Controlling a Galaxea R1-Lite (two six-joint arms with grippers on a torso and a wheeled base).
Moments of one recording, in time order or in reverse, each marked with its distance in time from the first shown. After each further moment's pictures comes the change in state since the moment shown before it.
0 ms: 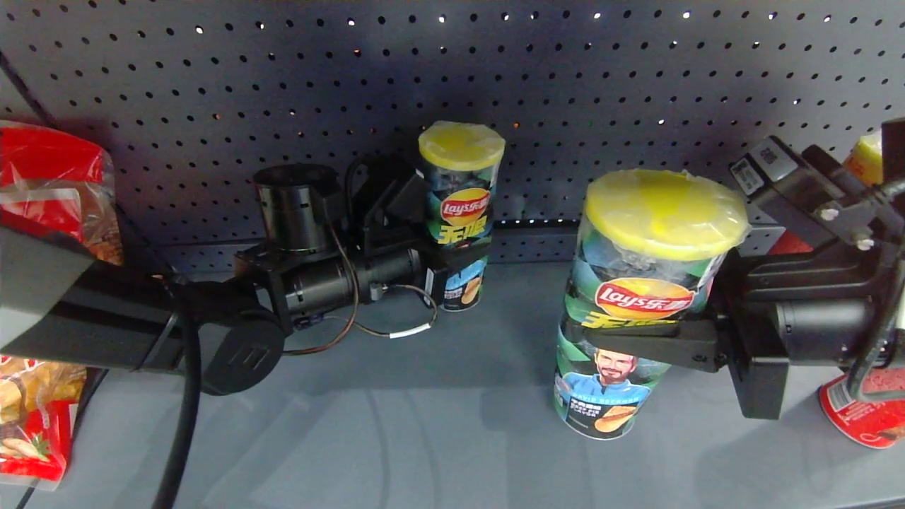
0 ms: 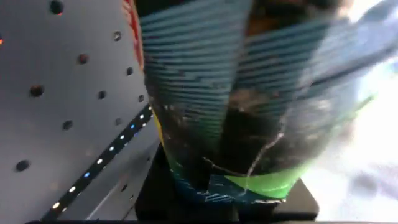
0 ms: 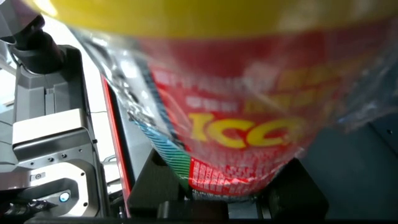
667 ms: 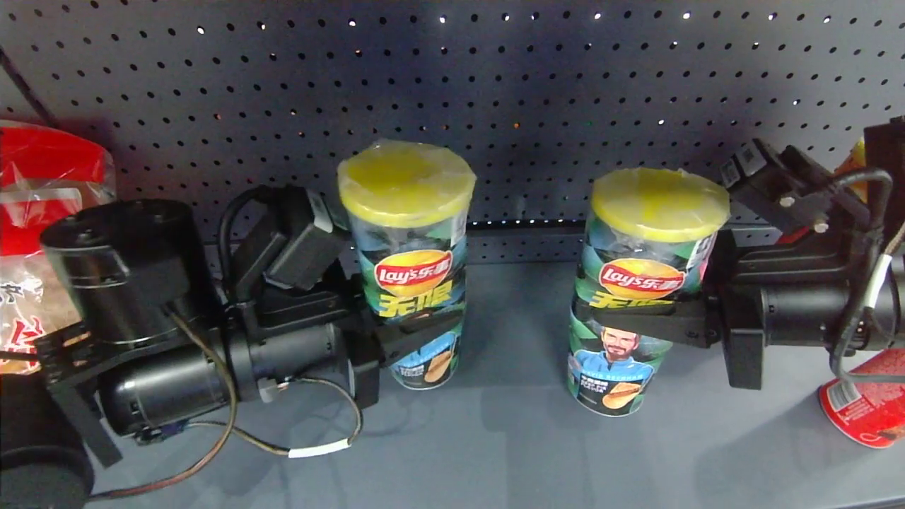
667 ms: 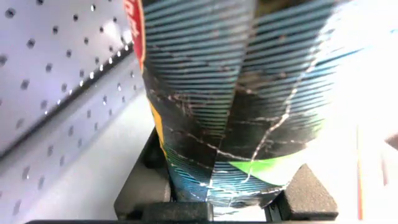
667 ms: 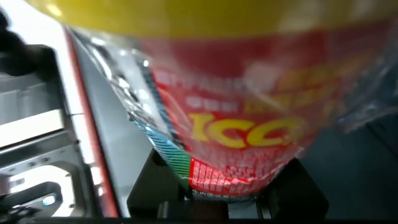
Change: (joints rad) left arm -0.079 -0.363 0.380 0.006 -0.010 0.000; right arm -0.085 0.025 -0.002 0.000 -0.019 0.000
